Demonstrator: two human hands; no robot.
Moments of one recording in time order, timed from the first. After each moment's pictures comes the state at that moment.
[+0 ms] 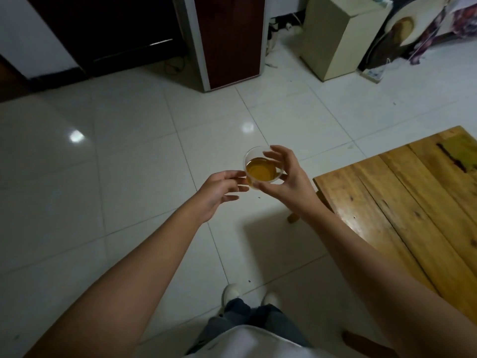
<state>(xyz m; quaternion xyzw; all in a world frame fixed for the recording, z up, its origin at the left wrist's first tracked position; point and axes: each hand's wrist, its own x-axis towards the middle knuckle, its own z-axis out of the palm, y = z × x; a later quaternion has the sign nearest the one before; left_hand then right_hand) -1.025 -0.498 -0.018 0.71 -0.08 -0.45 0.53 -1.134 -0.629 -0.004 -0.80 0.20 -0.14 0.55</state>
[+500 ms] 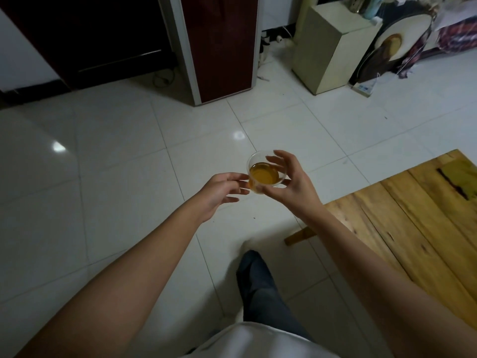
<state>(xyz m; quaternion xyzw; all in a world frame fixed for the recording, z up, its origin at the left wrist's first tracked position) -0.928 -0.573 -0.025 0.71 -0.11 -0.46 0.51 -1.049 -0.698 -0.011 -0.80 0.22 -0.13 0.54</state>
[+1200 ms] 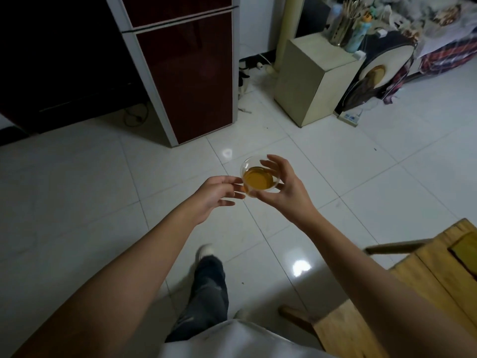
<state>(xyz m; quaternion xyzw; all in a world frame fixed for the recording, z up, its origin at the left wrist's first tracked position) -0.700 -0.828 -0.012 0.72 -0.14 -0.48 0.49 -0.831 -0.943 0.001 -0.81 0.24 -0.15 0.51</state>
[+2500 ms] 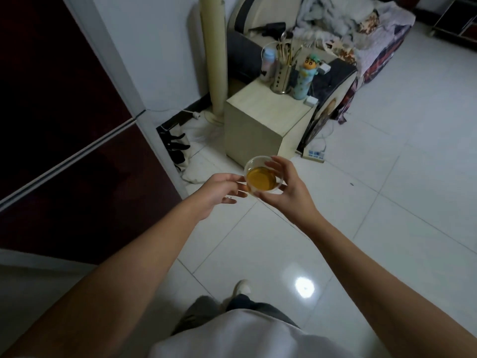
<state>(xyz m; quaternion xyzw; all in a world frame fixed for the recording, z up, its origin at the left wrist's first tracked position) -0.334 -1.375 -0.002 0.69 -0.29 -0.54 0.39 -0.495 -1.429 0.000 -0.75 0.38 -0.26 0.47</state>
